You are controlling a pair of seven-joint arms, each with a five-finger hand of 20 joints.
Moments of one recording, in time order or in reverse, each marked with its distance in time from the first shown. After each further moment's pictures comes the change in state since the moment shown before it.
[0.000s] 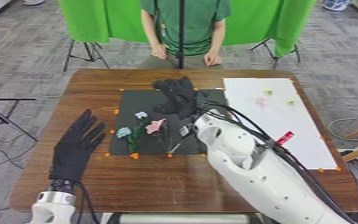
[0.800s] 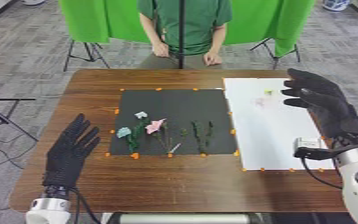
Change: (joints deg) left arm 2.7 -1.4 -1.8 -1.0 -0.1 0.1 0.7; right arm -50.8 7.2 60.0 -27.2 66.7 -1.1 -7.9
